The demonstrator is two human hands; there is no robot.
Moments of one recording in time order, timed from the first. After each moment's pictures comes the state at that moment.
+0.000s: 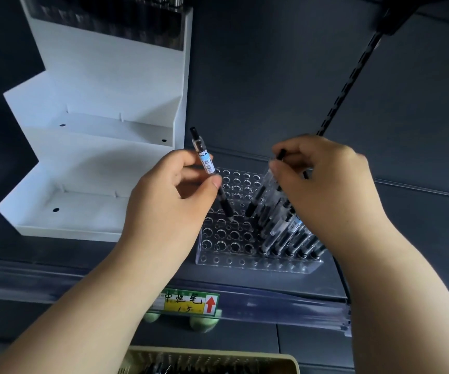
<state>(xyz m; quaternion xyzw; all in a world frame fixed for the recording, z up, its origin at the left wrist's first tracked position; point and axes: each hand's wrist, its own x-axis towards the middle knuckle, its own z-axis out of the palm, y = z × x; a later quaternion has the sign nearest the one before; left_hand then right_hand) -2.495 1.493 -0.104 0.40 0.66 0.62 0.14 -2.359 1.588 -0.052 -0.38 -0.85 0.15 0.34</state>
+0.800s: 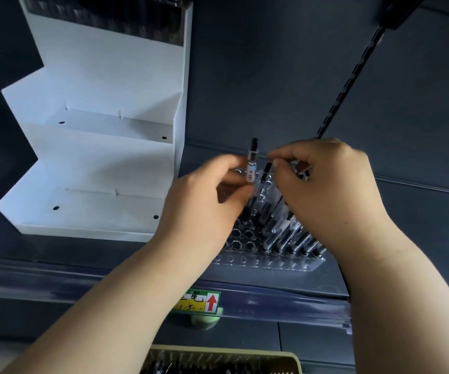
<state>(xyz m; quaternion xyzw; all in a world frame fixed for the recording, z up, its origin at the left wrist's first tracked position) -2.478 1.511 -0.104 0.48 0.66 0.56 0.13 -2.361 1.583 -0.052 -0.37 -0.86 0.08 0.33</state>
